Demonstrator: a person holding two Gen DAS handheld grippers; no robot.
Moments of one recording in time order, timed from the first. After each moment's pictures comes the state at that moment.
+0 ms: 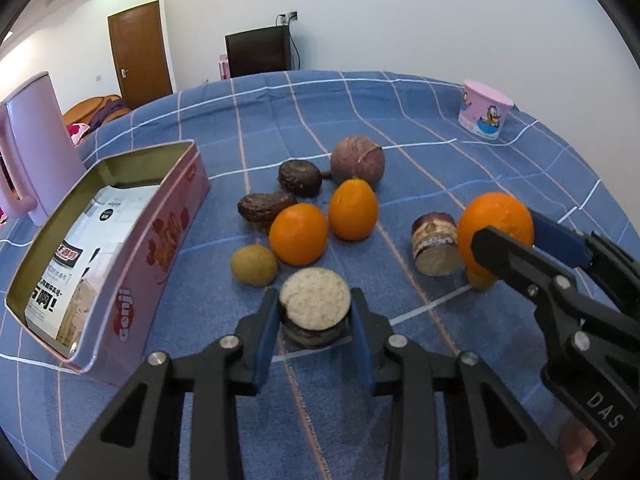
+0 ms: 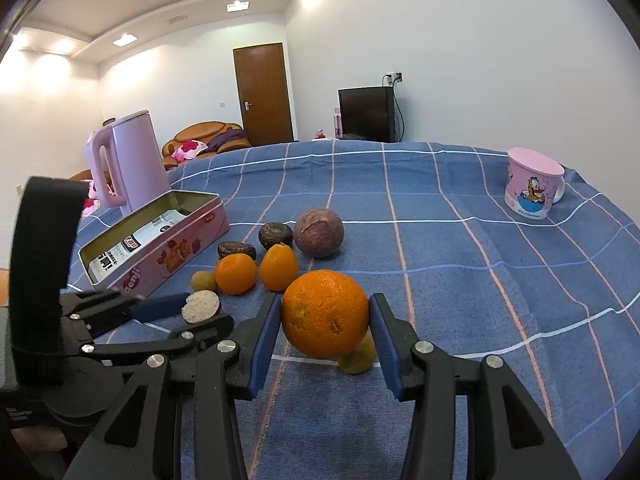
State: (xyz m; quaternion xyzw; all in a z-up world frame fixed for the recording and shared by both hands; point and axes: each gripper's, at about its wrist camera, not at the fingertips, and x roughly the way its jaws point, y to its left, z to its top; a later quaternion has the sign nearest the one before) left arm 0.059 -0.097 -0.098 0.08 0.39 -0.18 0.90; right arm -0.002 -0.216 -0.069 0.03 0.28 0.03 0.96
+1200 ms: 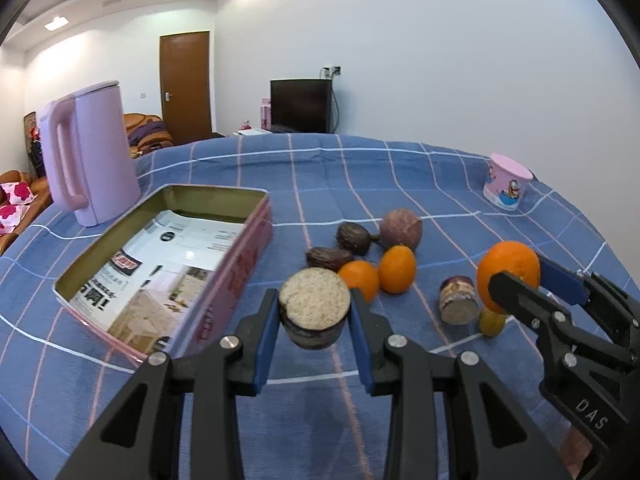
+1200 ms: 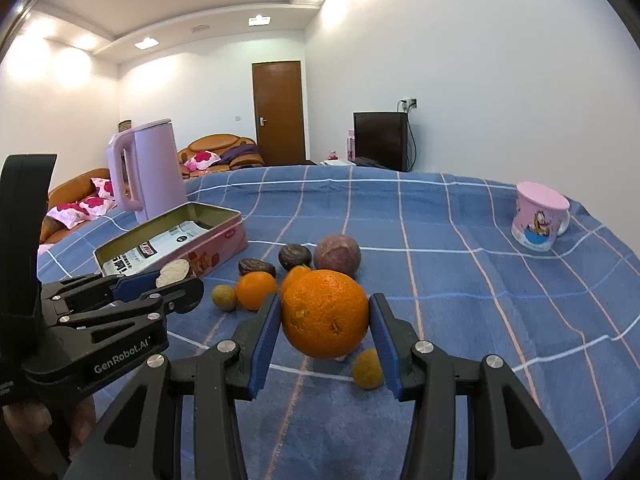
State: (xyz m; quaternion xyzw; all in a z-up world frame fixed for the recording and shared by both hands) left arm 0.043 -0.051 -0.072 0.01 0.30 -0.13 0.95; right arm -0.011 -0.198 -0.054 -0.01 0.24 0.05 0.97
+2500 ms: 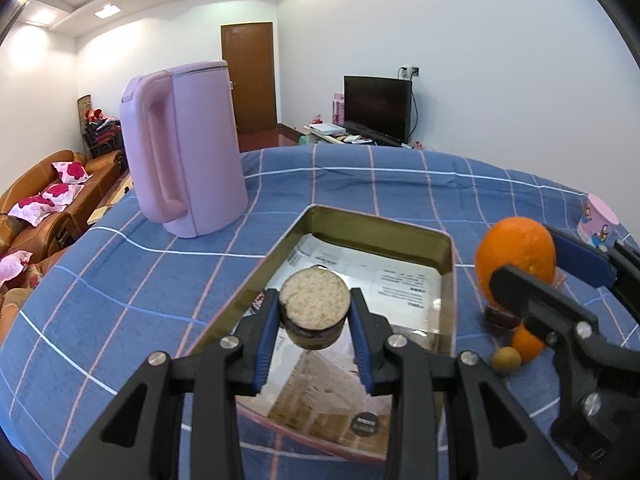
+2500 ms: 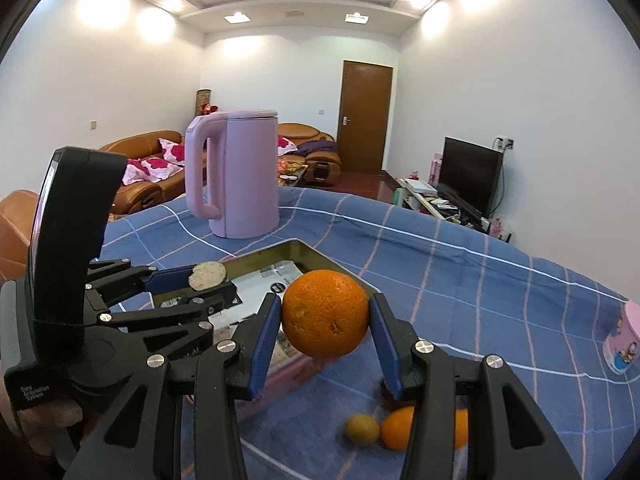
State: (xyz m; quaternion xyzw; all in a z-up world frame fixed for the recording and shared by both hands) left arm 0.118 0.062 -0.059 0.01 0.31 -0.01 0.95; right arm 0.083 -0.063 -0.025 -0.10 0.23 0.18 0.95
